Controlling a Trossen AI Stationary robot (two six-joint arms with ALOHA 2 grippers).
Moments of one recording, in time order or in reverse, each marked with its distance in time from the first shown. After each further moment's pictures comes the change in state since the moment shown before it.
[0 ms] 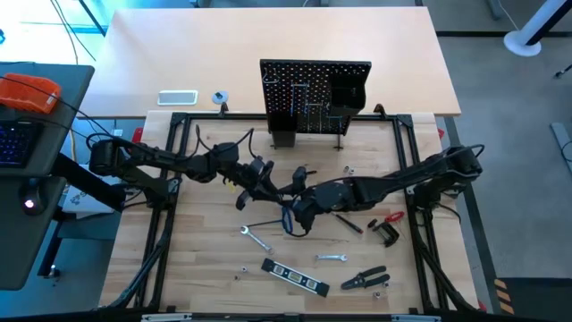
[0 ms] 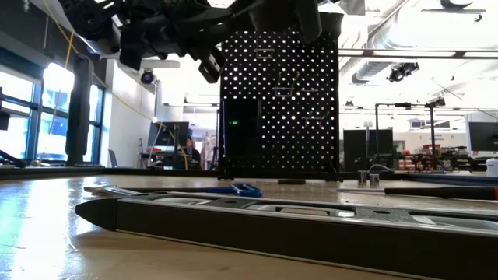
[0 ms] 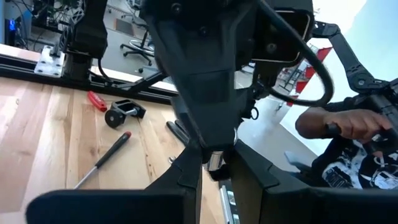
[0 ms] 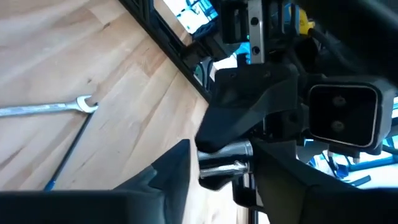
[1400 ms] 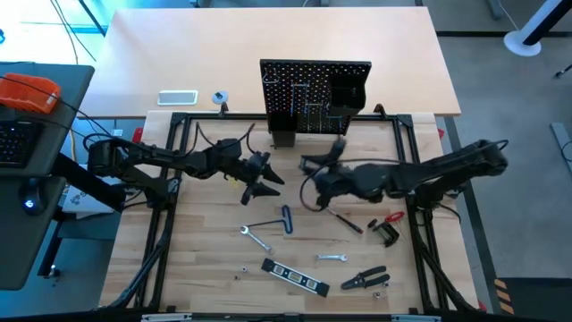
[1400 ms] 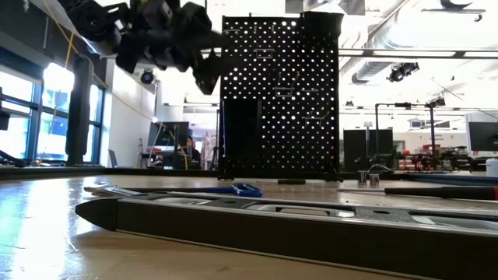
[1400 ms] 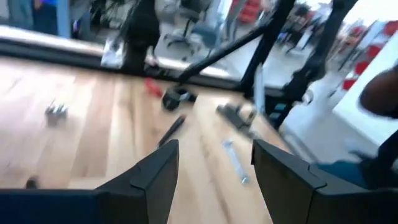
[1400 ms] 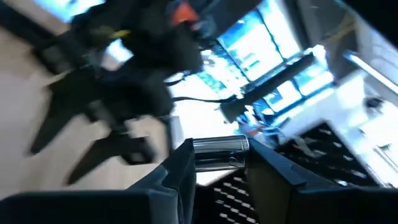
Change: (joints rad) left arm 0.058 -0.021 0.000 -0.180 -0.121 0.181; right arm 0.012 -0.304 0.000 -0.062 0.353 0.030
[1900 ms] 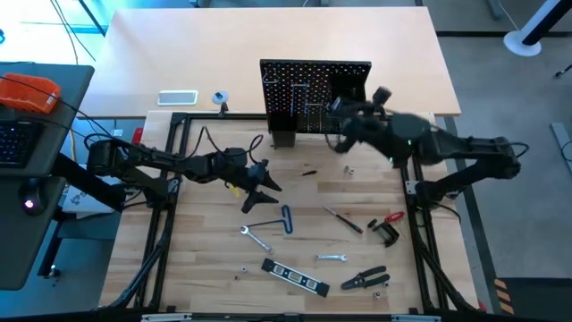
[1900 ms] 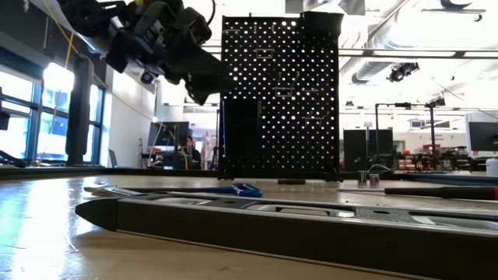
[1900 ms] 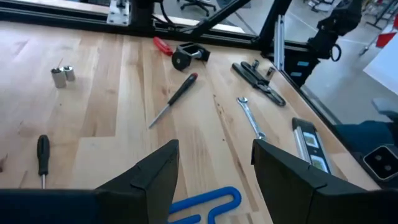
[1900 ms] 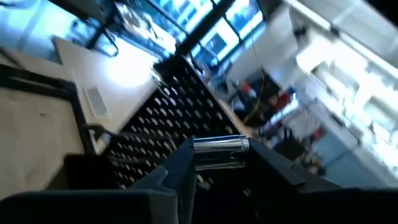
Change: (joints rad) left arm -0.076 0.000 0.000 -0.156 -0.119 0.113; right arm -0.234 -0.129 0.237 -0.304 0.112 0.094
